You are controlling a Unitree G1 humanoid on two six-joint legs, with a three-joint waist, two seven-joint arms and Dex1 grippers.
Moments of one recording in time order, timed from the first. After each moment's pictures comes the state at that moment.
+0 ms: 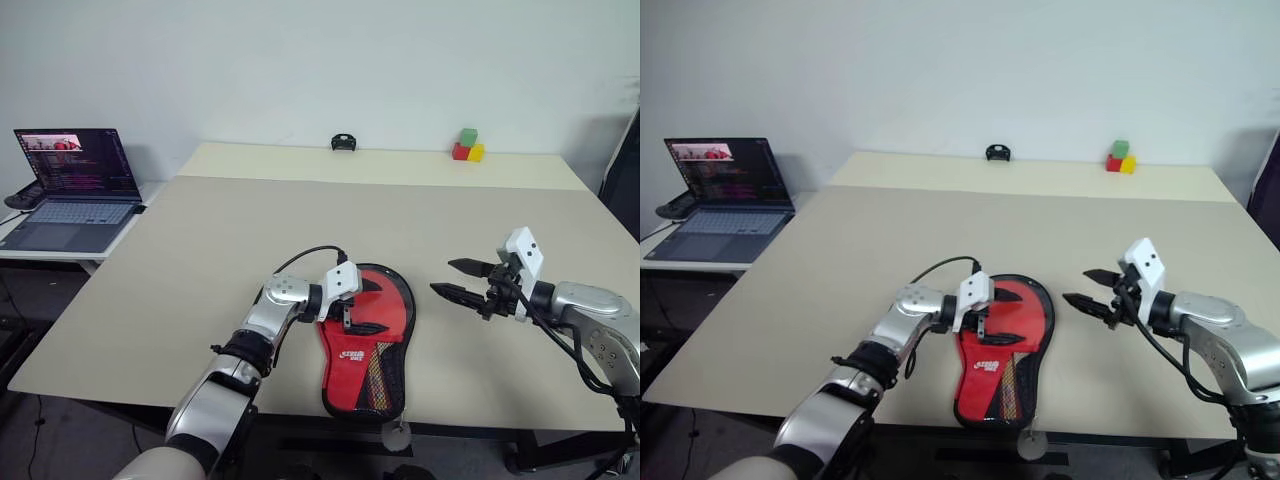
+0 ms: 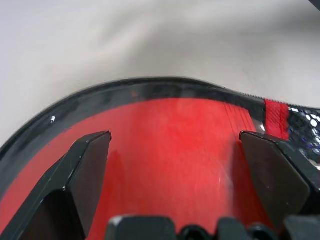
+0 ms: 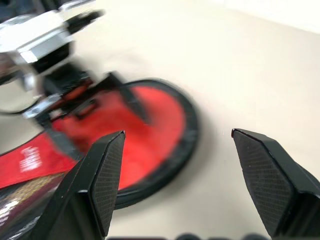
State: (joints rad) left arm -0.75 0.25 -0.23 0.70 -0.01 -0.15 -1.20; right arm -0.33 -0.80 -0.08 -0.17 0.63 0.57 0.75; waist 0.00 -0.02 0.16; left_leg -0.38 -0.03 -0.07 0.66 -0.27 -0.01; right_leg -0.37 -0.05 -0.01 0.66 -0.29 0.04
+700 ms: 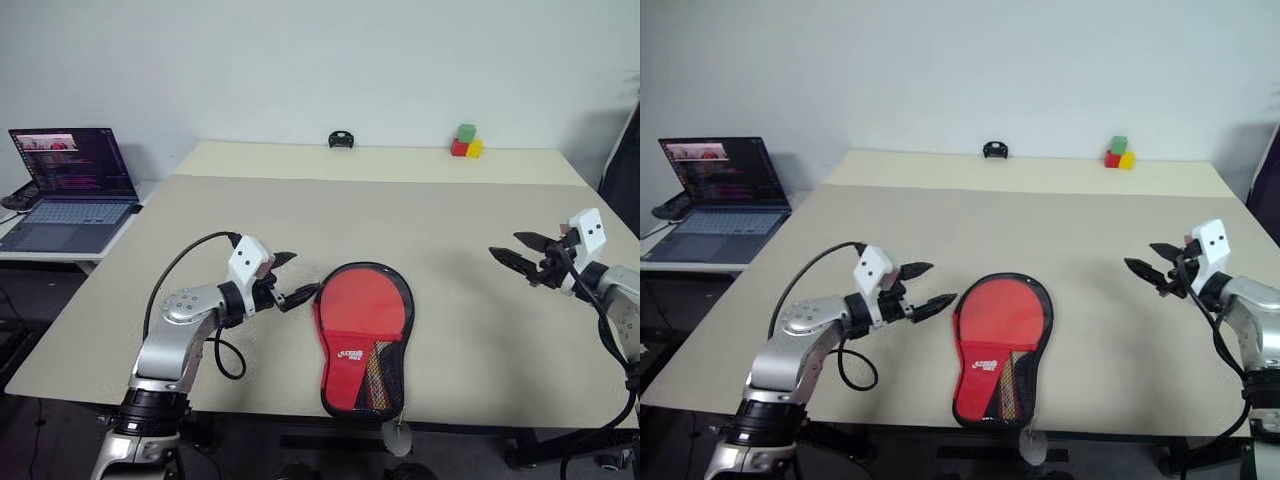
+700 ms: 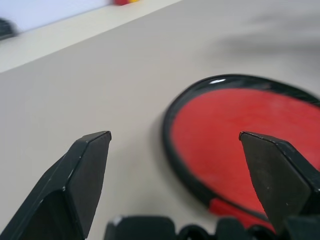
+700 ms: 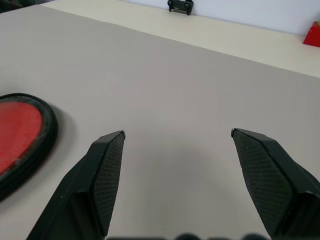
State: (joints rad) left arm -0.40 0.49 0.03 -0.05 -0.20 0.37 -0.81; right arm -0.50 -0.80 -0.21 0.38 0.44 0.31 0.85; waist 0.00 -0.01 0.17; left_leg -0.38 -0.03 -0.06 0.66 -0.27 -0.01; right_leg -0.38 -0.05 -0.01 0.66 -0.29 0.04
